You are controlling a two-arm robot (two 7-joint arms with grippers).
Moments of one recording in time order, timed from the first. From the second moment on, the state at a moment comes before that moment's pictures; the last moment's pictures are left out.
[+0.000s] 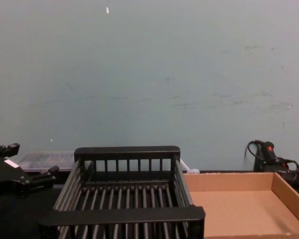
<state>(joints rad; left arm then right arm) -0.20 0.60 0.45 -1.41 -0.25 -0.12 0.03 0.20 0.60 -0.45 -1.41 0.25 -0.12 -0.03</state>
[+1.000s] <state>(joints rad) -0.20 0.60 0.45 -1.41 -0.25 -0.12 0.03 0.20 0.60 -0.45 -1.41 0.25 -0.12 -0.03</state>
